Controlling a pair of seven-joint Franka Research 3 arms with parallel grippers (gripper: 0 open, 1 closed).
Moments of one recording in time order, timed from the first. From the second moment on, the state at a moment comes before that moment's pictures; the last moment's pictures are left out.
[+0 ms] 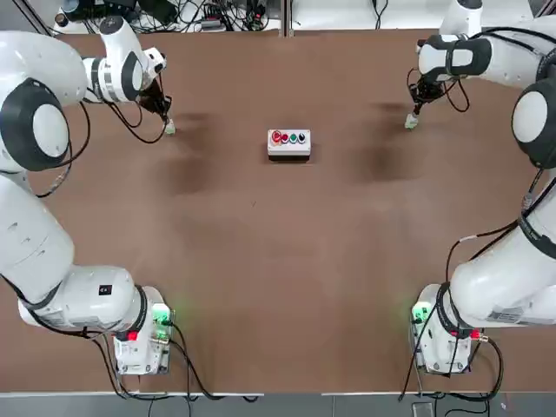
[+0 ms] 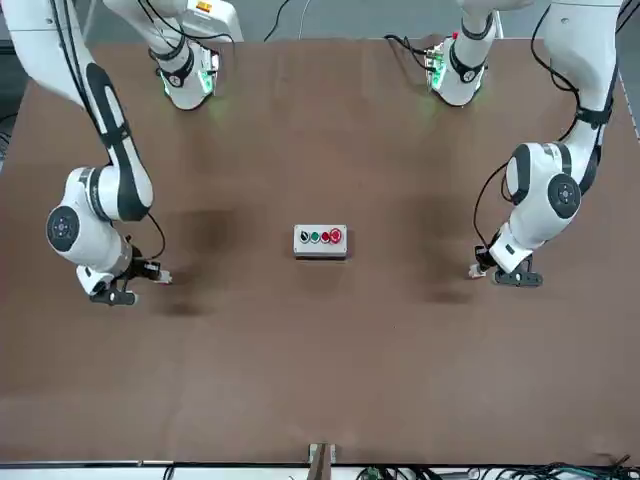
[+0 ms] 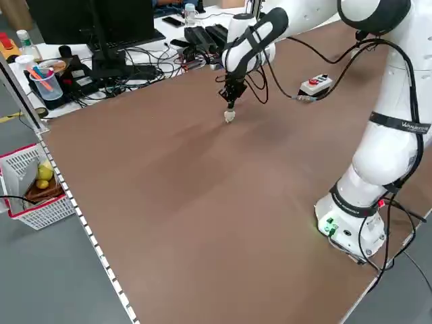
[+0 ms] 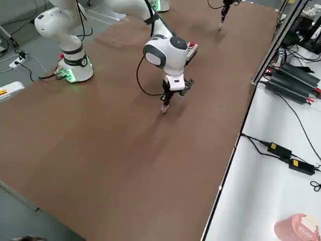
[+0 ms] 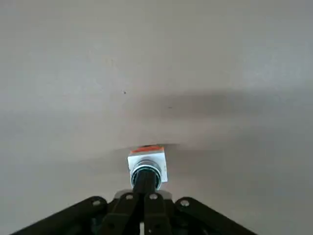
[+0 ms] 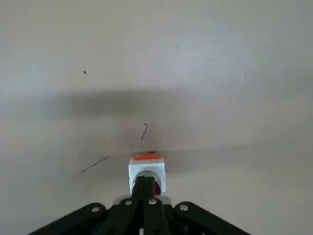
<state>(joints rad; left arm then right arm) 0.02 0.32 -0.07 -2.15 0.00 2.52 0.03 -0.07 0.41 0.06 -1.99 -0.04 2.34 0.07</state>
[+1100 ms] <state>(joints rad) 0.02 0.31 -0.07 -2.13 0.00 2.44 0.03 -0.07 0.40 0.06 -1.99 -0.04 2.34 0.07</state>
